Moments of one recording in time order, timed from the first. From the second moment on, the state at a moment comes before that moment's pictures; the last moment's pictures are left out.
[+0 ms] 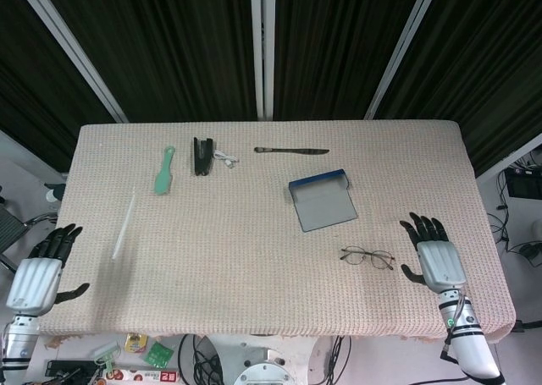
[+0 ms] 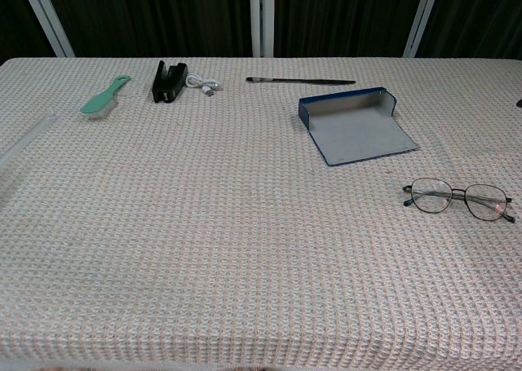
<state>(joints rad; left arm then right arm) -0.11 -1.19 -0.01 -1.53 1.54 1.46 0.05 0.23 -1.31 0.11 -1.71 -1.27 1.21 -0.36</state>
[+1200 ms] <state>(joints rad) -0.09 -1.19 0.00 -1.49 1.53 1.47 -0.04 0.36 -1.55 0.13 -1.55 -1.10 1.15 -0.48</state>
